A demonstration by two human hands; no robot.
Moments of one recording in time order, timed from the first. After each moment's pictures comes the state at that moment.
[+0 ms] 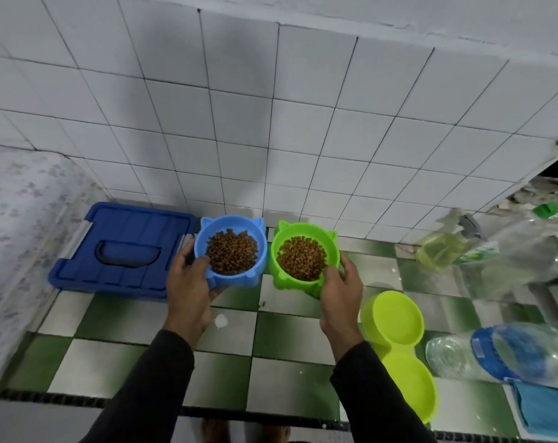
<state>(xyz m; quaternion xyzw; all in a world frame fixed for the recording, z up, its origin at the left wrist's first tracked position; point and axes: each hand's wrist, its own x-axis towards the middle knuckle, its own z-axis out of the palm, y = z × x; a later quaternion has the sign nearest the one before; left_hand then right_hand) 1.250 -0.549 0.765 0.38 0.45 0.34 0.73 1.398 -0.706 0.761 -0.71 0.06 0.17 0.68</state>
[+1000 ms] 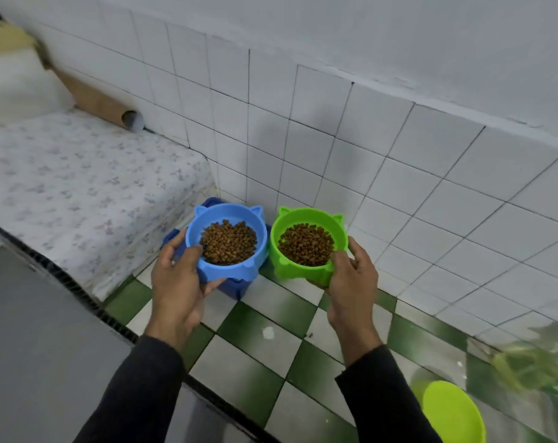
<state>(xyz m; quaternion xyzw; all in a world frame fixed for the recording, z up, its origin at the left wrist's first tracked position) 1.134 -0.543 0.845 0.26 0.49 0.54 0.63 1.341 -0.625 0.855 -0.63 -0.15 0.32 0.70</state>
